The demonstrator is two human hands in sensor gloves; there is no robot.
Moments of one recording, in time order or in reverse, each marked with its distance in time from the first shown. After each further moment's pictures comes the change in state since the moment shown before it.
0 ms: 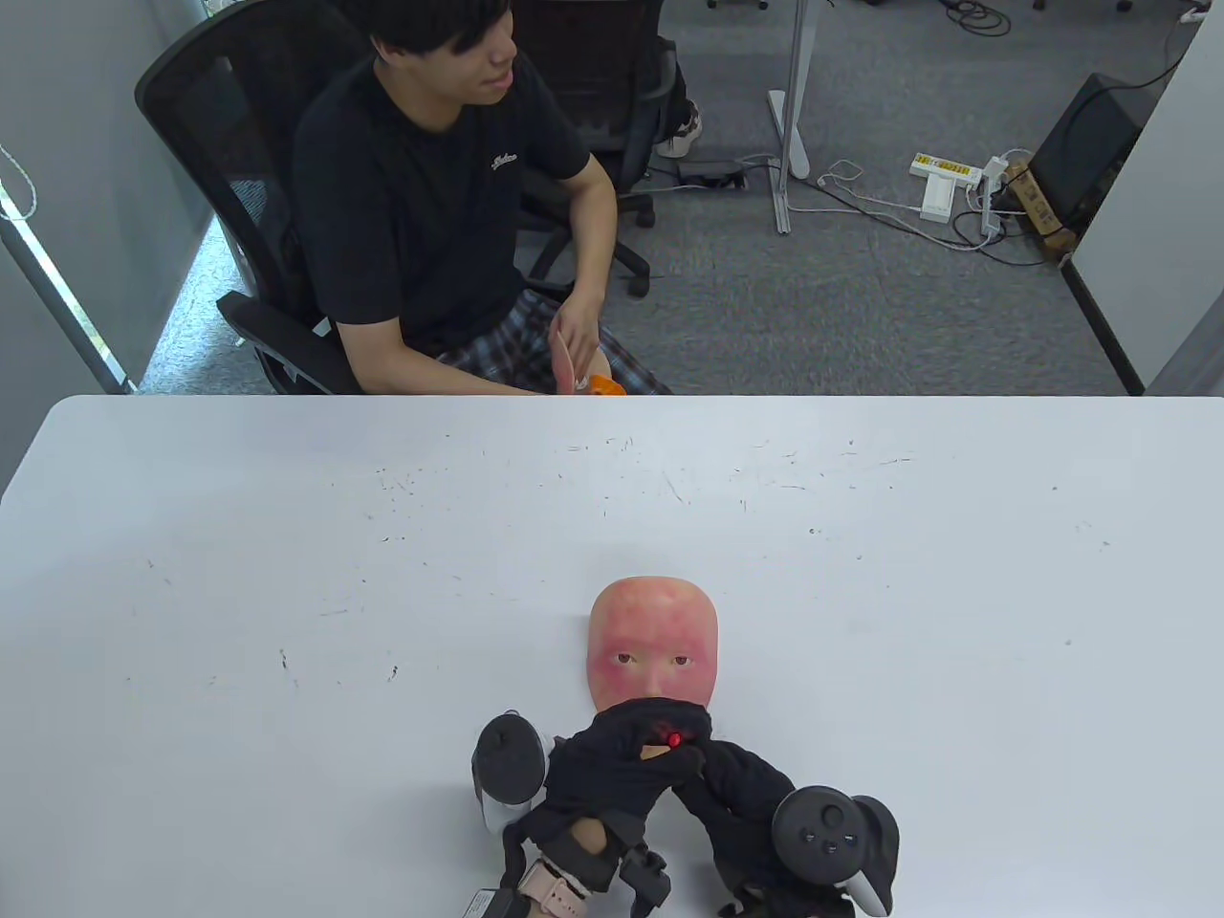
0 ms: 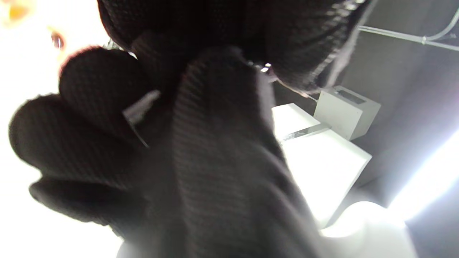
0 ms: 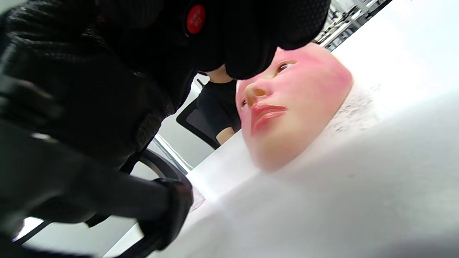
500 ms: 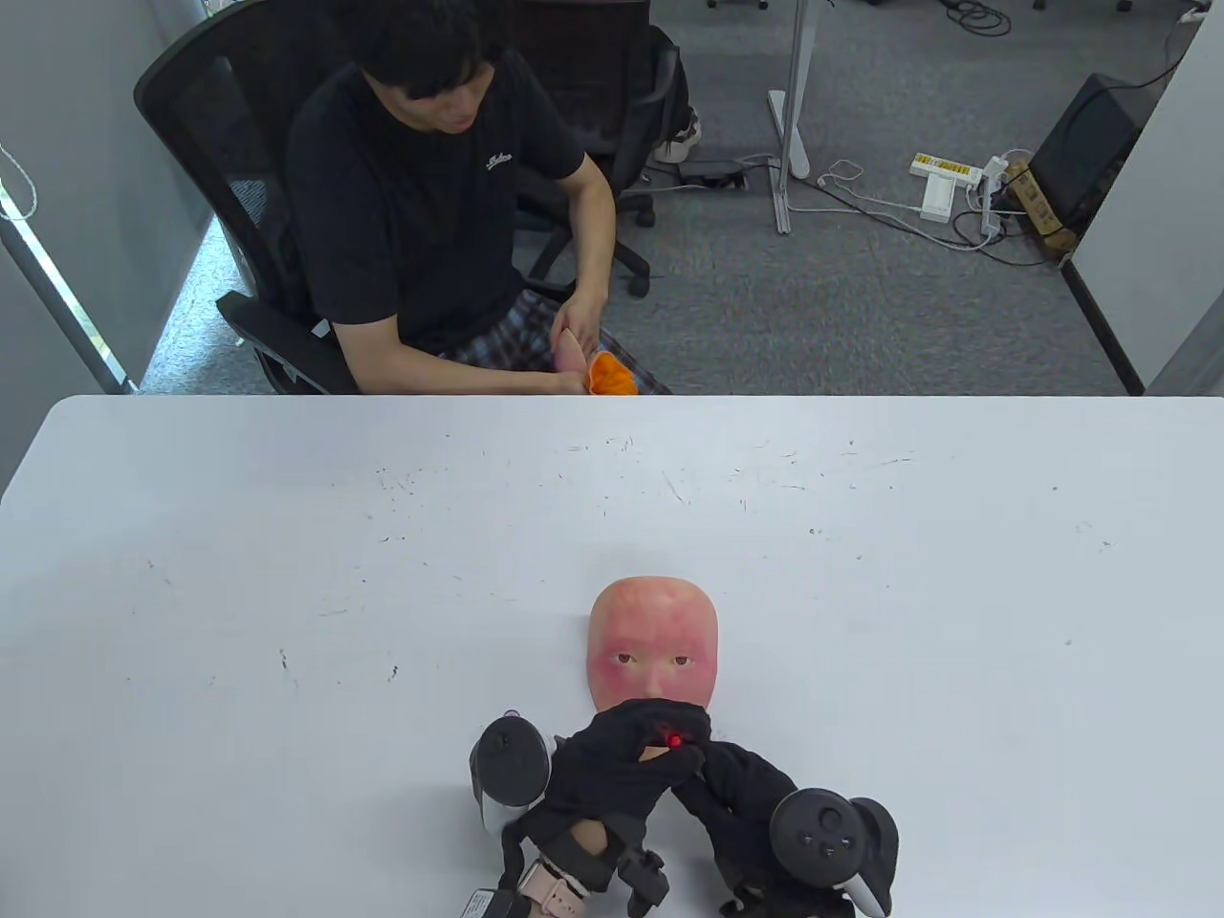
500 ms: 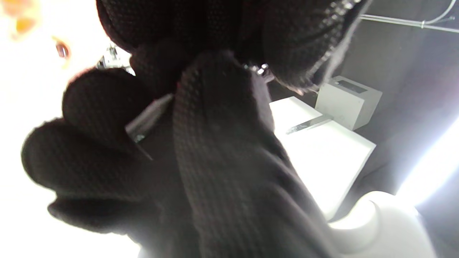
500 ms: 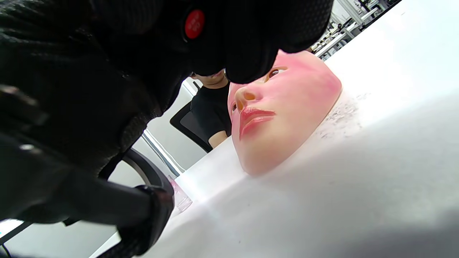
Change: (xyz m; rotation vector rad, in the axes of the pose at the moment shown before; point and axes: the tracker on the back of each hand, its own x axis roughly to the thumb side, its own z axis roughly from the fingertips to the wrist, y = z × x) left_hand 0.000 0.000 0.000 -0.013 0.004 -0.055; right_hand -0.002 0.001 0.001 -0.022 0.017 0.046
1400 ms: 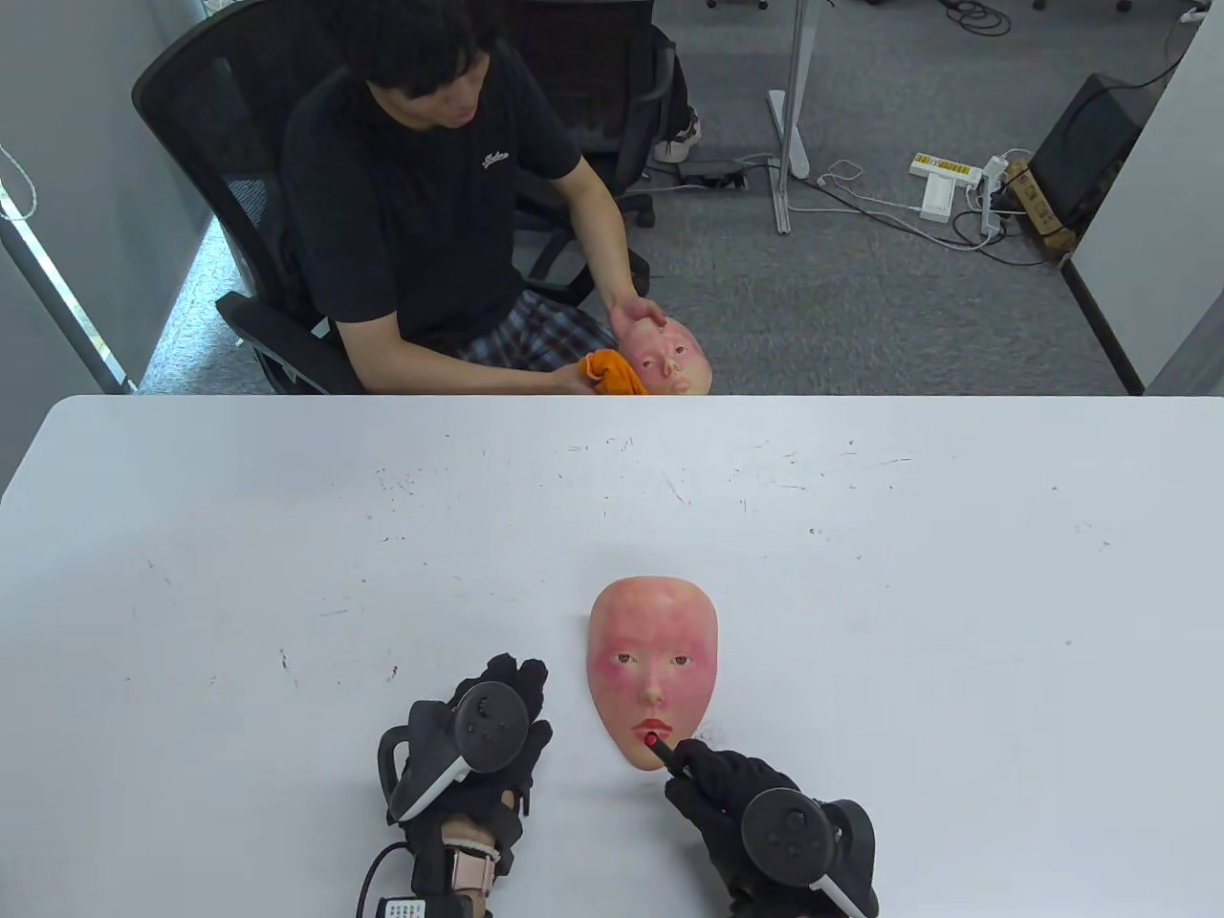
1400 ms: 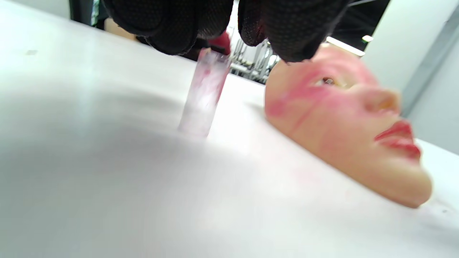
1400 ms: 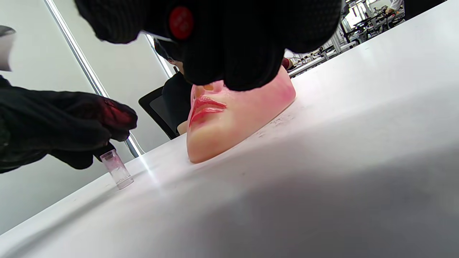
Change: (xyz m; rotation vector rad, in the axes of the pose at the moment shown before) left_hand -0.011 0.084 0.016 -0.180 0.606 -0.996; right_hand 0.000 0.006 -0.001 0.013 0.075 0.245
